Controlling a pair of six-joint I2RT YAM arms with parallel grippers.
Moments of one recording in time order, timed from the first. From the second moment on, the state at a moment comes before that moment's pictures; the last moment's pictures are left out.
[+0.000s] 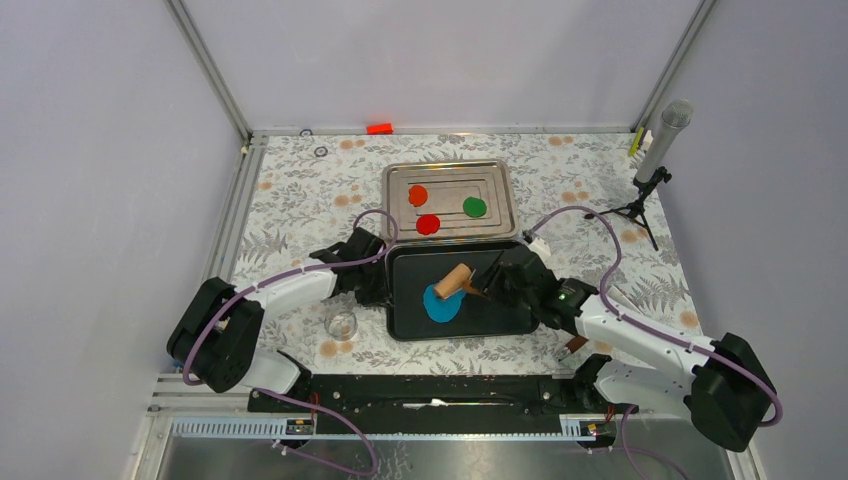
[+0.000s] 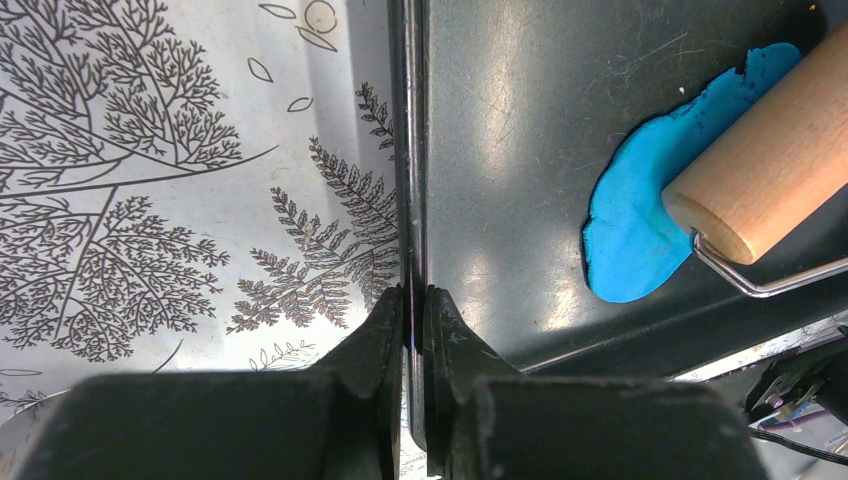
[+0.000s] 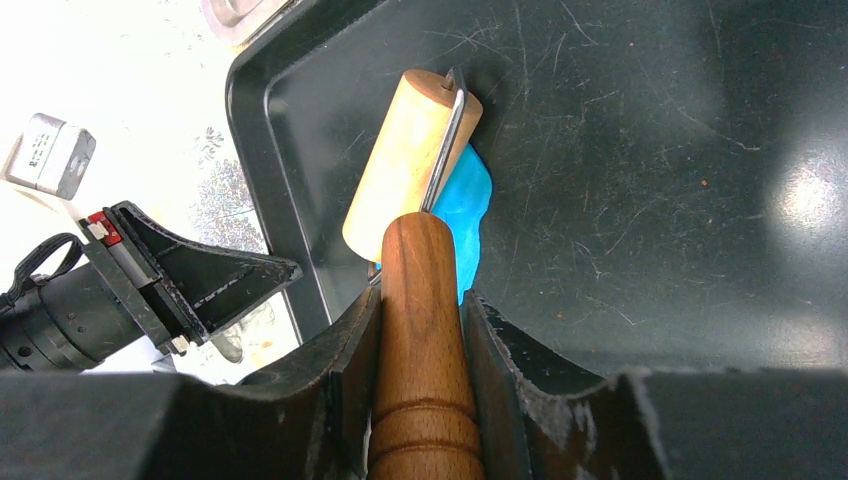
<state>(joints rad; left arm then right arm) -0.58 1.41 0.69 -0.41 0.15 -0.71 0.79 1.08 0.58 -0.31 0.19 1.16</state>
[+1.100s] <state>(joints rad) -0.58 1.40 0.68 -0.40 0.16 -0.72 0.79 1.10 0.56 -0.26 0.20 1.21</state>
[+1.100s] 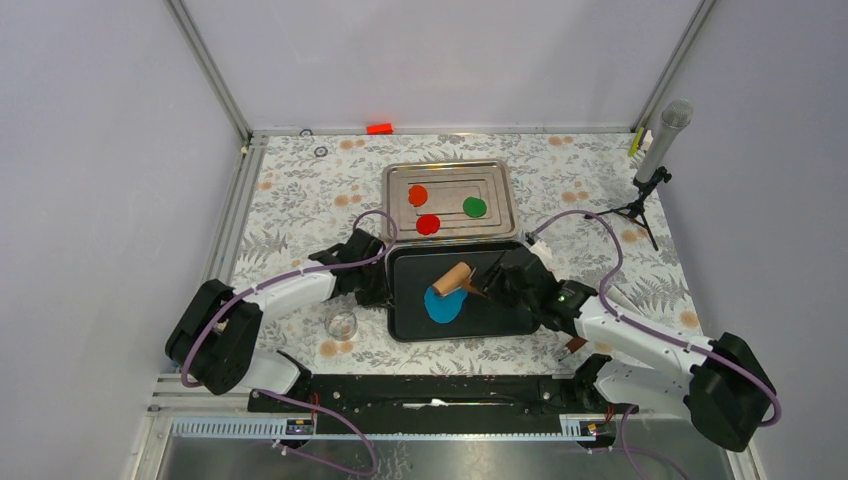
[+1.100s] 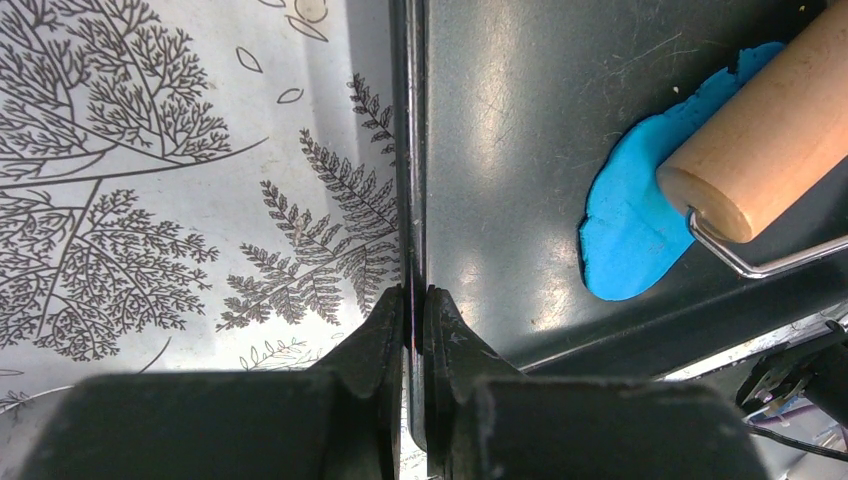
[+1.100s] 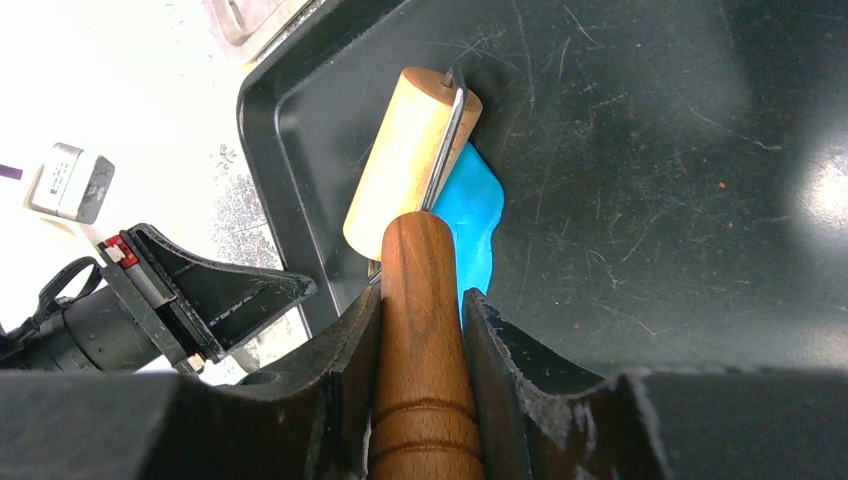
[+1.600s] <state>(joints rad) -0.58 1.39 0.68 -0.40 0.16 -0.73 0.79 0.86 0.49 -0.45 0.19 1.21</state>
